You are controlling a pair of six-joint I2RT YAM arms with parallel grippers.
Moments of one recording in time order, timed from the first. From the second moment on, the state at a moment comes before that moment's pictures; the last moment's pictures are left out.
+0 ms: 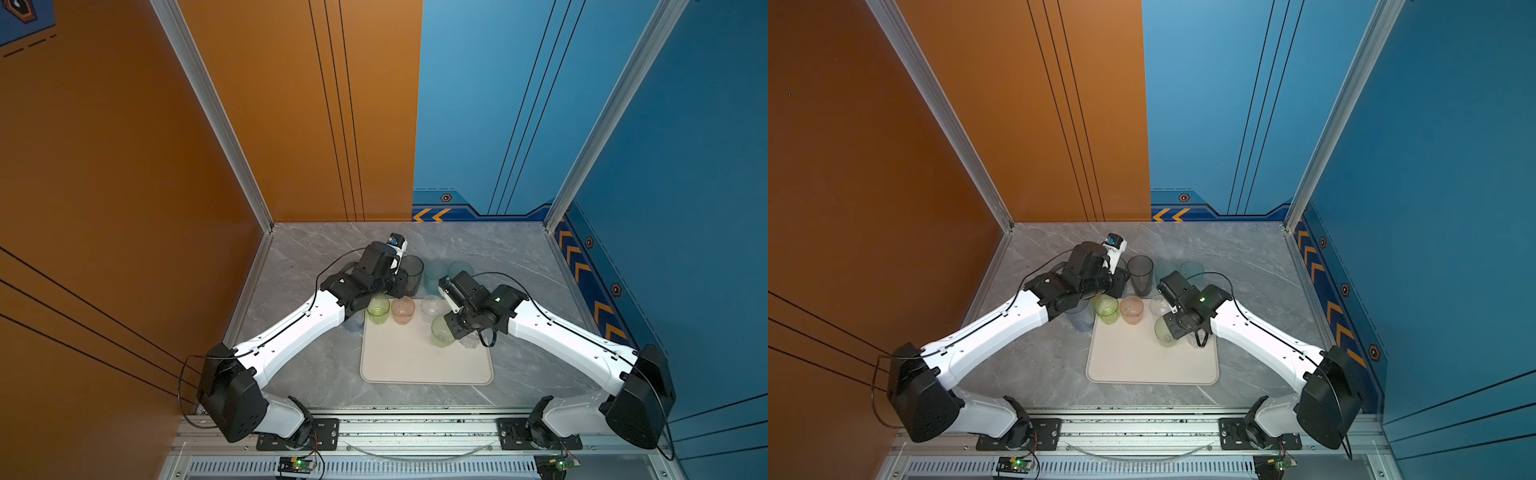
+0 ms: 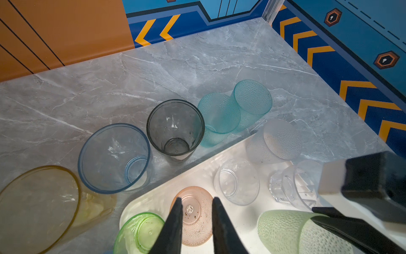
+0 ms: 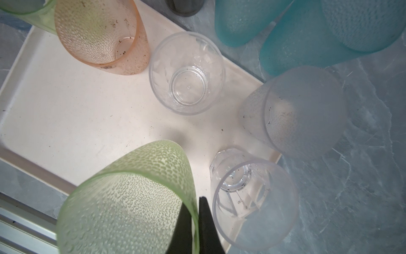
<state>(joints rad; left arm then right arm) -0.67 1.43 1.24 -0.45 -0.06 -0.23 0.75 1.40 1.14 -0.93 0.15 0.22</state>
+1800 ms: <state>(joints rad) -0.63 1.50 1.25 -0.47 0.00 -0.23 0.61 1.58 1.16 -0.83 0.08 0.19</state>
